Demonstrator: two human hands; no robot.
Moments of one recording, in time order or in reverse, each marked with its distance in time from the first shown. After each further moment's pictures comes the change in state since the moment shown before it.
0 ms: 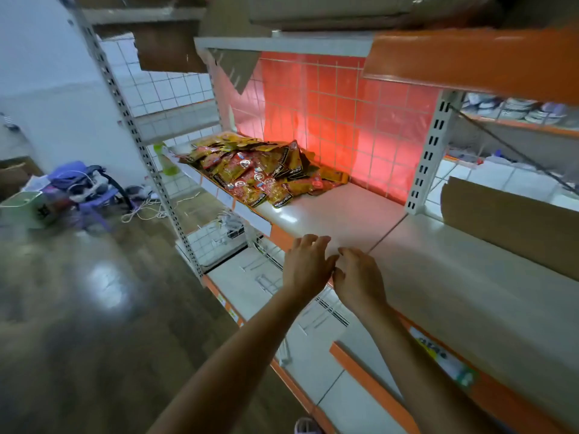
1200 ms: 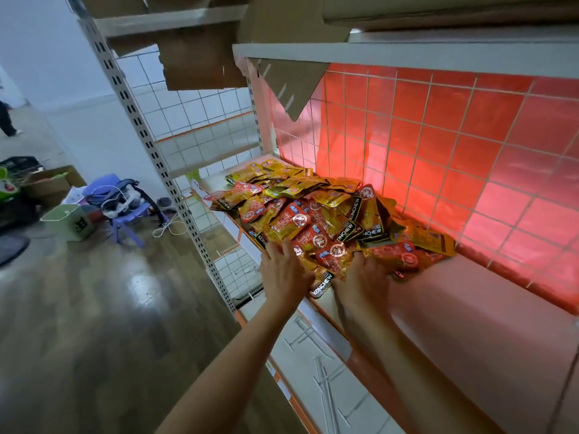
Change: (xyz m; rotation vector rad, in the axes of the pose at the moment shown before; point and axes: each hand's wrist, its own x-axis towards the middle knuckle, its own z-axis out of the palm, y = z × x) left_hand 0.215 -0.217 -0.033 0.162 0.098 -0.399; right_hand 0.255 -0.120 0.143 -0.128 -0.108 0.146
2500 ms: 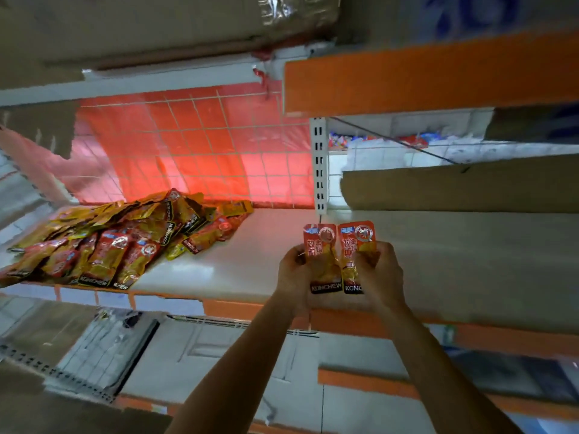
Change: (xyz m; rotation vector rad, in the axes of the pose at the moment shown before) left_hand -0.231 0.179 0.006 -1.265 -0.969 0.122; right_hand -0.236 0.209 -0.126 0.719 0.625 0.578
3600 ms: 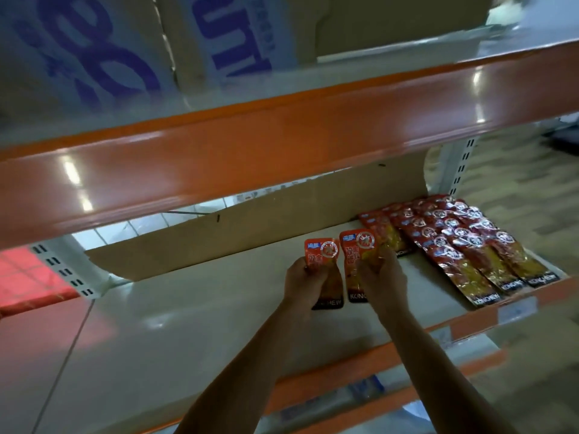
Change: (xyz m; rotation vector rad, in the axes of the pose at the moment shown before) left_hand -0.003 -0.072 0.443 0.369 -0.364 -0.024; right_hand 0.124 0.151 -0.377 0.009 0.415 0.164
